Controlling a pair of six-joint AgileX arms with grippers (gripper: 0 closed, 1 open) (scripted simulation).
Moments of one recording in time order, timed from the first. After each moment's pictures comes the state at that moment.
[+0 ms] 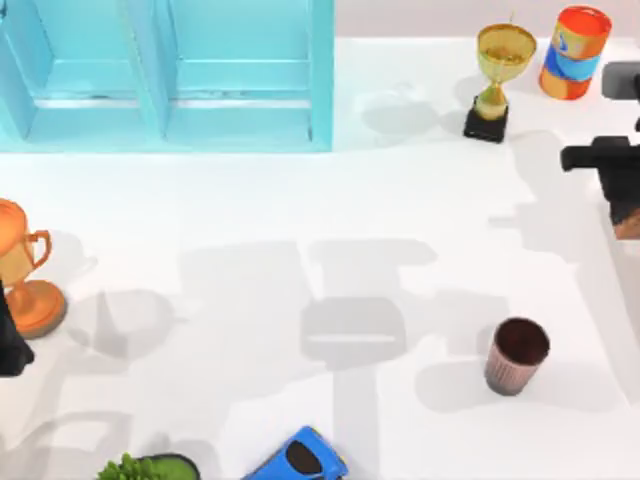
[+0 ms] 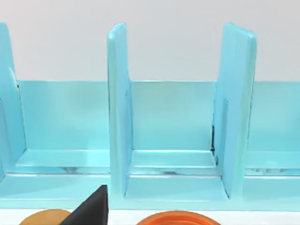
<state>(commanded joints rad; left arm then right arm) 0.00 0.00 0.00 0.00 0.00 0.00 0.18 1.78 1.48 -1.17 0.02 0.19</state>
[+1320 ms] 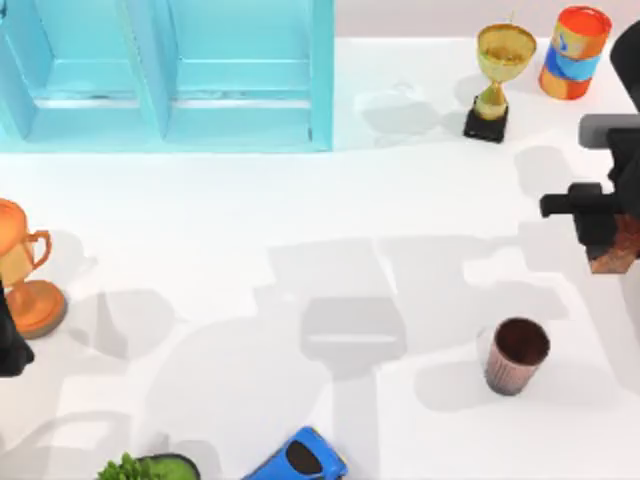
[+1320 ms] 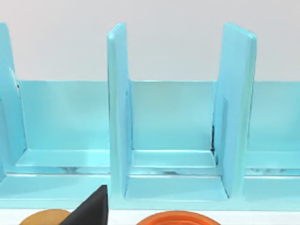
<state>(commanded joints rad) 0.00 0.00 0.00 0.00 0.00 0.00 0.18 1.85 1.30 -0.92 0.02 0.19</state>
